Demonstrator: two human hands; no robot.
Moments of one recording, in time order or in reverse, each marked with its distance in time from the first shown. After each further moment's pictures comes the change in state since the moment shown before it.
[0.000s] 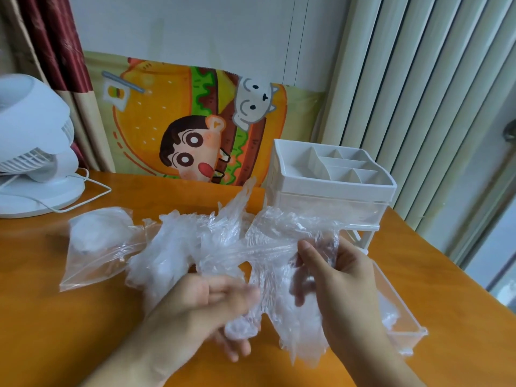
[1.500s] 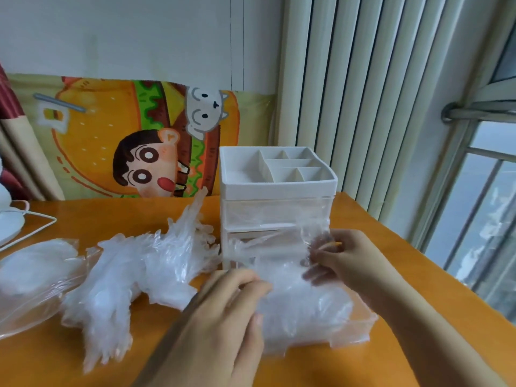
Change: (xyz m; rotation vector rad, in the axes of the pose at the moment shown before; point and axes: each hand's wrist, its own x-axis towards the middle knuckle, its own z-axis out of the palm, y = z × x) left_hand 0.024 -0.013 0.071 1.222 0.154 0.752; right_hand 0.054 -0.014 -0.113 -0.334 -0.076 0.305
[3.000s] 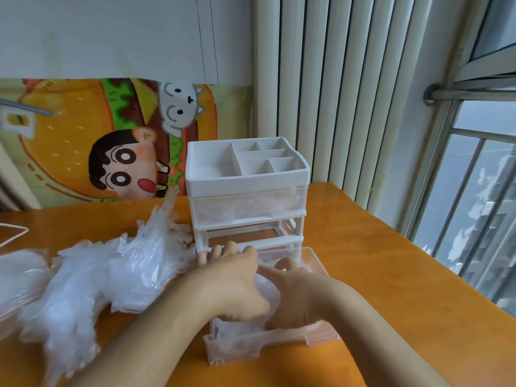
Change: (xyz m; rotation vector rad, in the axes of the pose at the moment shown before) left_hand 0.109 0.024 0.027 0.221 -0.838 -0.434; right_hand 0.007 0.027 0.028 -1.026 -0.568 0.064
